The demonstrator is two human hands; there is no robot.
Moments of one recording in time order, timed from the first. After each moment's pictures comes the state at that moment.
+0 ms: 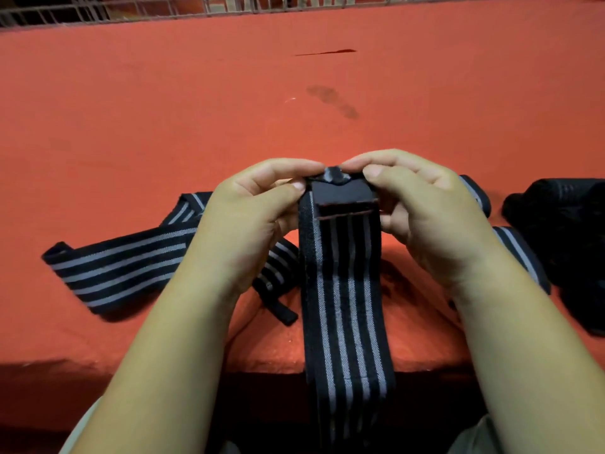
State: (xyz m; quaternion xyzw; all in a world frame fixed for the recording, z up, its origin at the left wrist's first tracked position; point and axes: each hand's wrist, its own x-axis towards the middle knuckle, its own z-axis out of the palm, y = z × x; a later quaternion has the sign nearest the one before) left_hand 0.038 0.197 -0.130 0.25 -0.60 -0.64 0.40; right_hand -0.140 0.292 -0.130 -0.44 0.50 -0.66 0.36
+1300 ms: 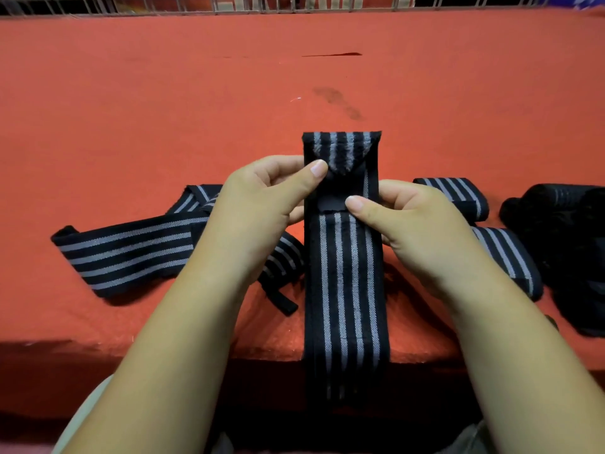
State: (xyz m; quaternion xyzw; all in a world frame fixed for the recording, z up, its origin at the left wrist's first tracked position) left_hand 0.039 0.203 -0.128 0.32 -0.63 -0.58 0.40; right_hand -0.141 0.299 -0.152 -0.47 0.60 -0.56 0.33
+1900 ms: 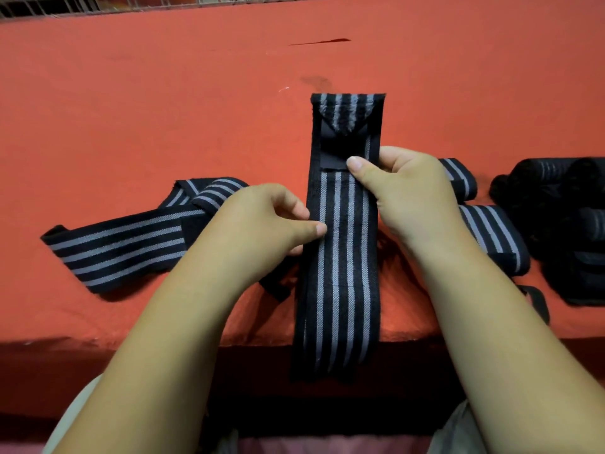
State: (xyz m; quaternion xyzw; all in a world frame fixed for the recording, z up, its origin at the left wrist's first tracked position) left_hand 0.046 0.221 -0.127 0.46 -0.75 -0.42 0.22; right_hand -0.151 0.273 -0.159 -0.42 0.66 -0.61 0.17
